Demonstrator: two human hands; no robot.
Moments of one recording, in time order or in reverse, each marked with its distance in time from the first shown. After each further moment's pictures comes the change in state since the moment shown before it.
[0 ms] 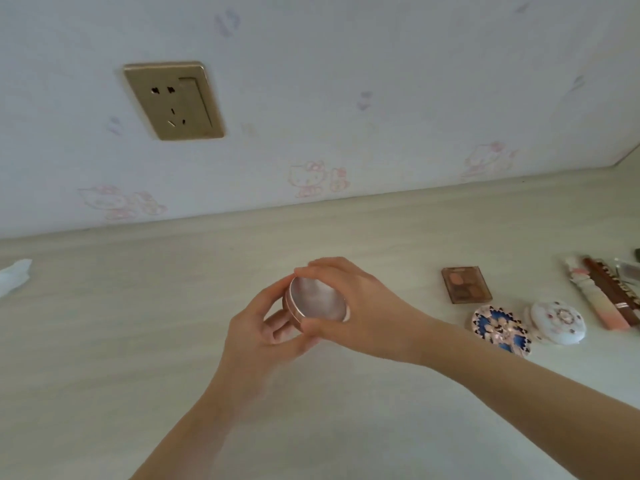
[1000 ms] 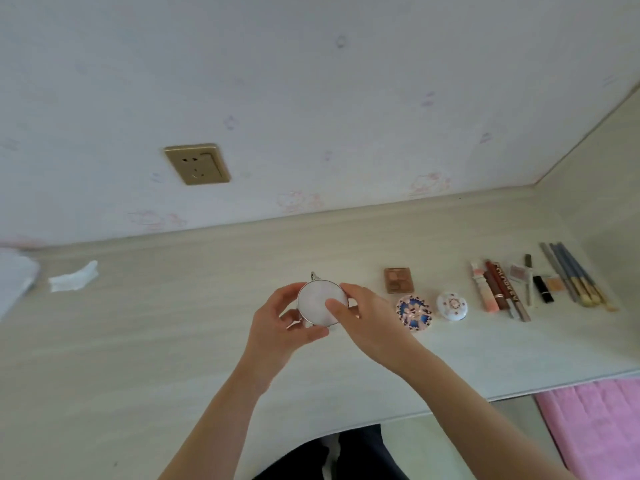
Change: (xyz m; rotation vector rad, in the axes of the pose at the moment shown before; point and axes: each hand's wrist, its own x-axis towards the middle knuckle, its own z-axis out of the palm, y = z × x) left_hand -0.052 0.117 0.082 0.088 0.067 -0.234; right_hand -0.091 -0.058 -0.076 0.185 0.108 0.425
